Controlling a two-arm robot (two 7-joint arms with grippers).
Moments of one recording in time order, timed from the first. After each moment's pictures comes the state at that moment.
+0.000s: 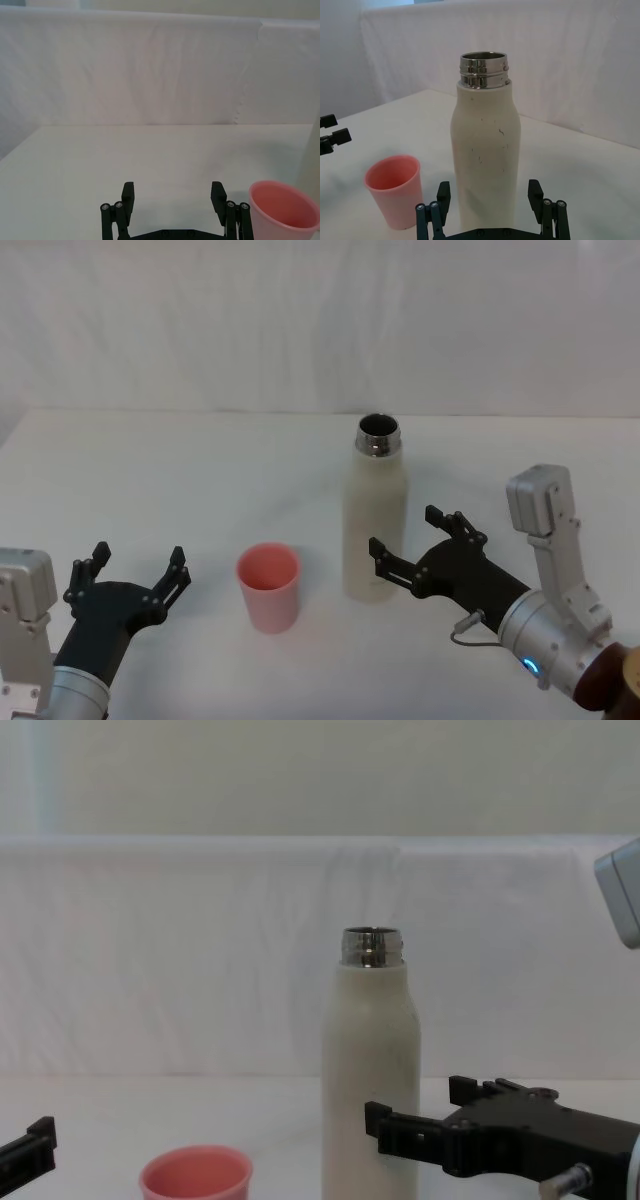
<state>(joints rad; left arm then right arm) 0.27 0.24 0.04 -1.85 -0.25 -0.02 -0.02 0.10 0.27 -0.38 -1.68 0.26 0.16 0.29</state>
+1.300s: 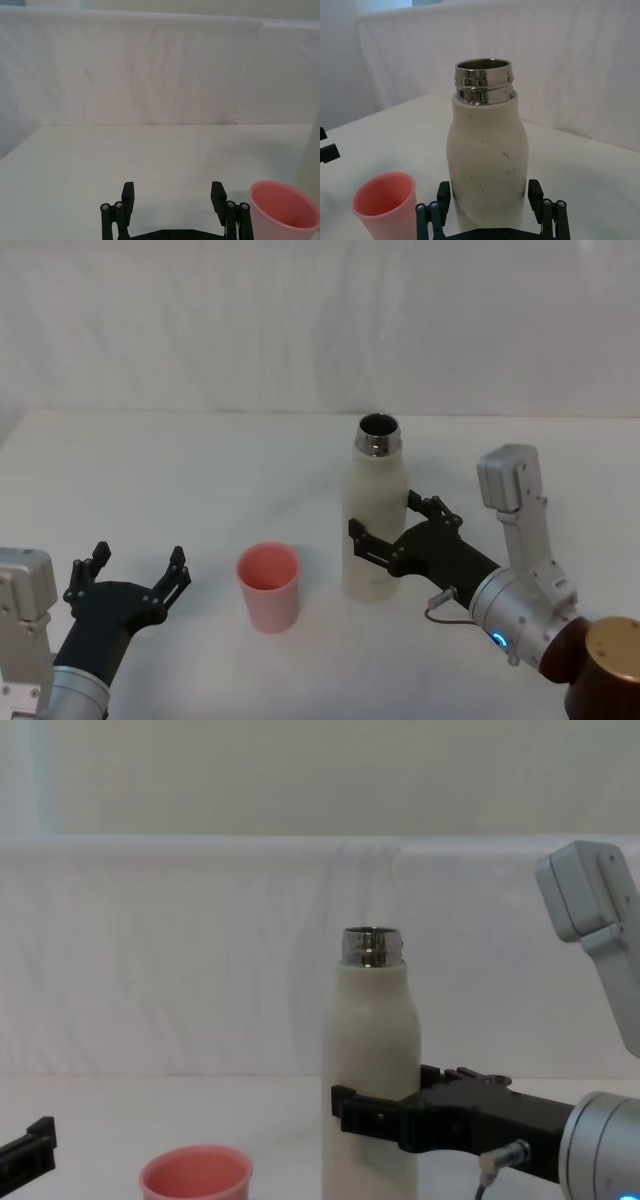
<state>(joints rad) 0.27 0.24 0.04 -1.85 -0.25 -0.02 -0.02 0.18 0.20 -0.41 -1.58 0.25 0.15 0.28</state>
